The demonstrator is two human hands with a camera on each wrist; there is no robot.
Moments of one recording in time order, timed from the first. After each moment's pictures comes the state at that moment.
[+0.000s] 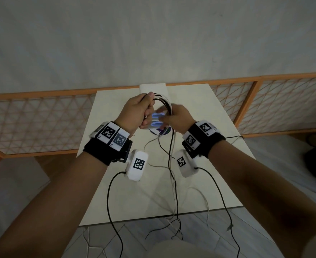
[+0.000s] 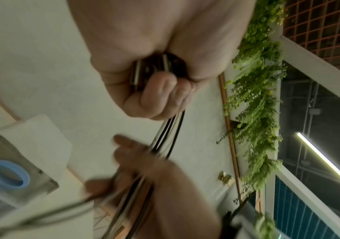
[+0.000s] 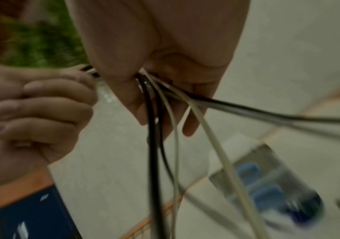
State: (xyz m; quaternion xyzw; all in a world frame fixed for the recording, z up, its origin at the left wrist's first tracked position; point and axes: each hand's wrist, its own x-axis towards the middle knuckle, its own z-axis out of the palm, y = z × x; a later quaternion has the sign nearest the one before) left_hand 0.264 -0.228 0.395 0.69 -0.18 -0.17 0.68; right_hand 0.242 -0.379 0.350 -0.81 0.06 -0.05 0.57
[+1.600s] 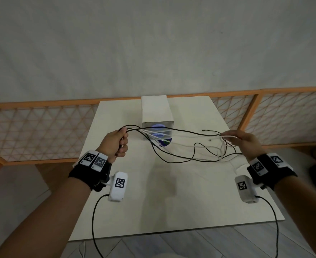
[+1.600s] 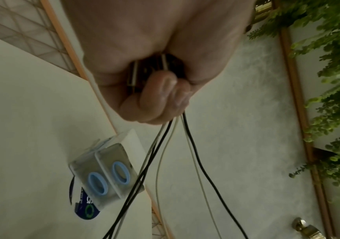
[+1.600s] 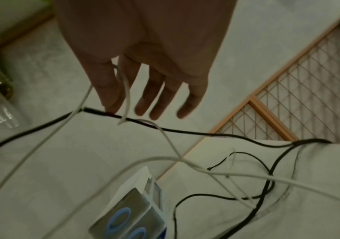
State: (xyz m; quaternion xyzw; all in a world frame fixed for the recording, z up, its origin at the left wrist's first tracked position) left_hand 0.295 -0.174 0.325 0.66 0.00 -0.23 0.71; right_hand 0.165 -0.557 0.306 -0.78 0.19 -0.14 0.58
